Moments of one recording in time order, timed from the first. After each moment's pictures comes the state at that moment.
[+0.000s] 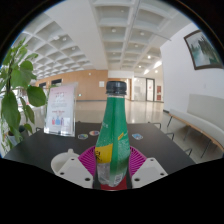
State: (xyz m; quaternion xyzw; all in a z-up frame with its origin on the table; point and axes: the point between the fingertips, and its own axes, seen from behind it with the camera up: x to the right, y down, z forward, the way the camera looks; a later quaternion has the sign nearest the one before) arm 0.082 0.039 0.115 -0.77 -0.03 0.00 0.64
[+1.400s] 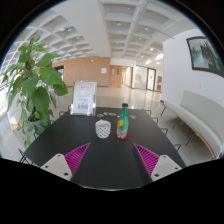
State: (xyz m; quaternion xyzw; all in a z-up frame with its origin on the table) arm 0.031 -0.307 0.172 -0.82 -0.04 -0.02 0.57
